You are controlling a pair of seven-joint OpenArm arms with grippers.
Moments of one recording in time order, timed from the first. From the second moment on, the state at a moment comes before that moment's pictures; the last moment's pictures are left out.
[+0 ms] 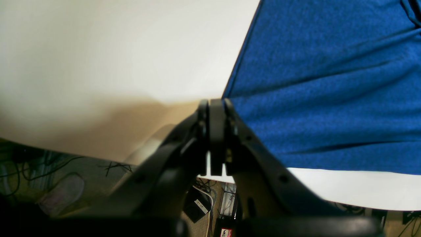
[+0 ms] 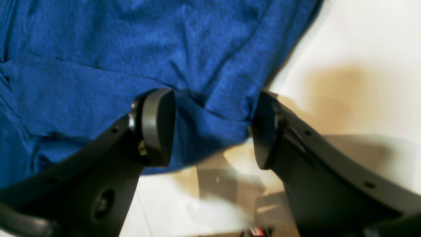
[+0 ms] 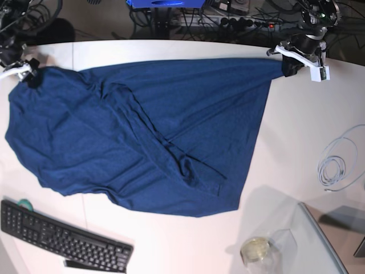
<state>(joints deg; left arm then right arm) 26.8 2.7 -41.1 93.5 -15.9 -34.3 31.4 -14.1 5.9 50.6 66.7 26.0 34.5 -38.8</state>
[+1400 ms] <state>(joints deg) 28.0 2.7 -41.0 105.6 -16.0 -34.3 39.9 -12.0 4.1 50.1 90.8 23.0 21.8 -68.5</state>
